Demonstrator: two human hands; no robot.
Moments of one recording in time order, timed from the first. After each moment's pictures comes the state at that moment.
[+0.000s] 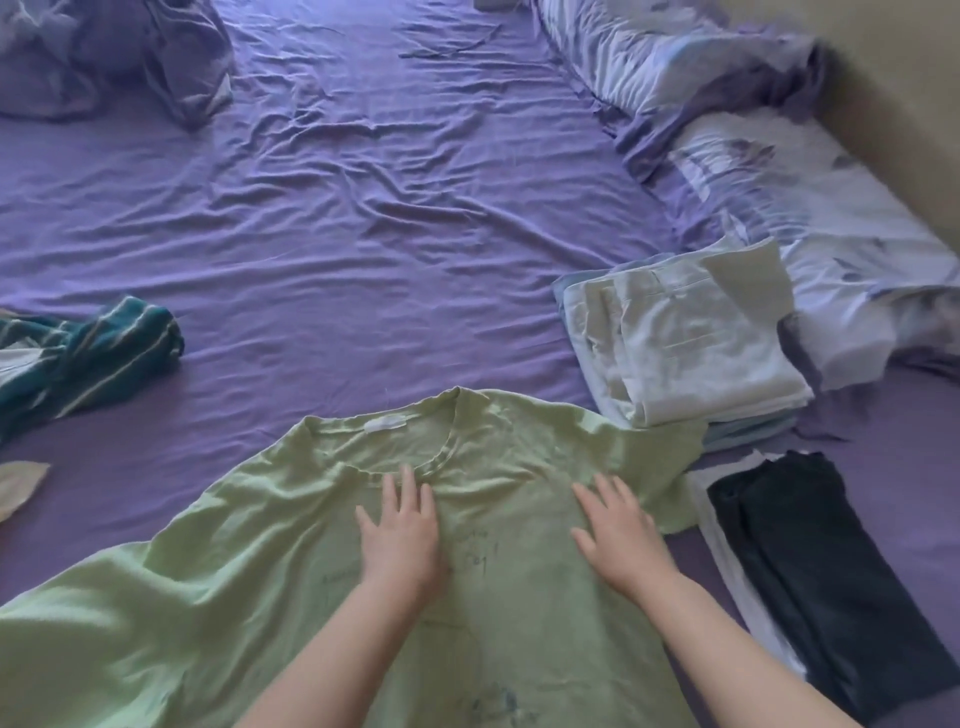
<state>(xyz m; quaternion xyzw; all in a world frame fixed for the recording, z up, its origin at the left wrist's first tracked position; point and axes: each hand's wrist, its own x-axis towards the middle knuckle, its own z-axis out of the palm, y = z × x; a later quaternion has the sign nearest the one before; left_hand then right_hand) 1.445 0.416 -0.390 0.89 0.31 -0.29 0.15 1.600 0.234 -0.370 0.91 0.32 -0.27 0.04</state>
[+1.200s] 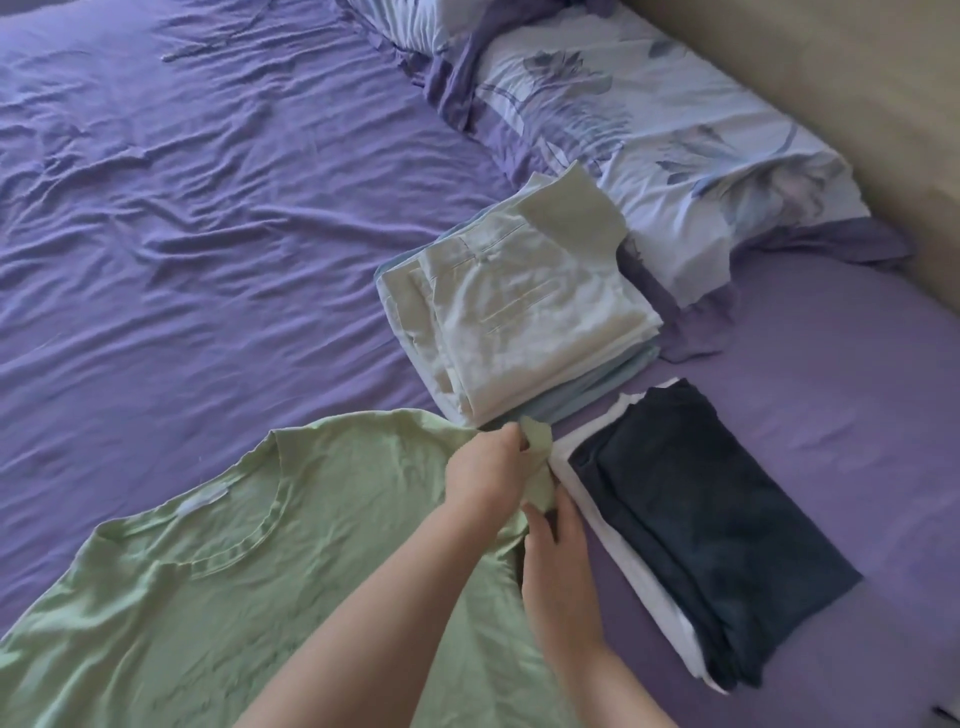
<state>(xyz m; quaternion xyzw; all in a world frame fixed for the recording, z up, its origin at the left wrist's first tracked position) 1.663 0.272 -0.359 0.93 0.18 -0.14 0.27 1.598 0.146 -0.415 0.95 0.20 -0.11 -0.21</state>
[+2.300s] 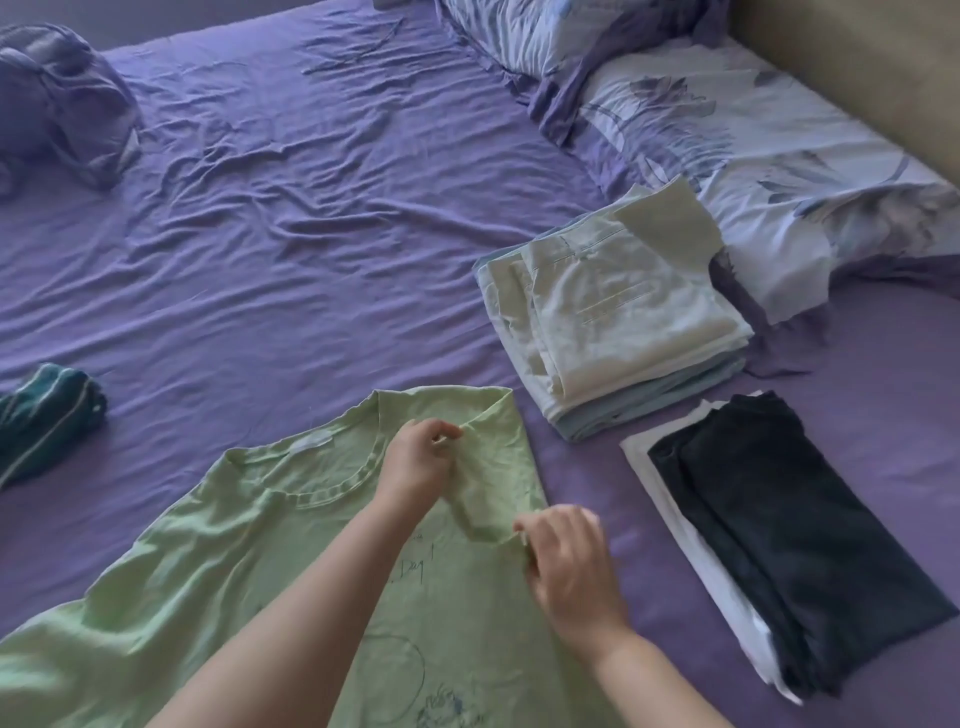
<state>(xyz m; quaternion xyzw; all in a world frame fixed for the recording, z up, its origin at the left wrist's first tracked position) 1.560 0.387 -0.365 0.83 0.38 -0.01 0.42 1.566 0.186 -0.375 0.88 0.41 0.06 -0.24</state>
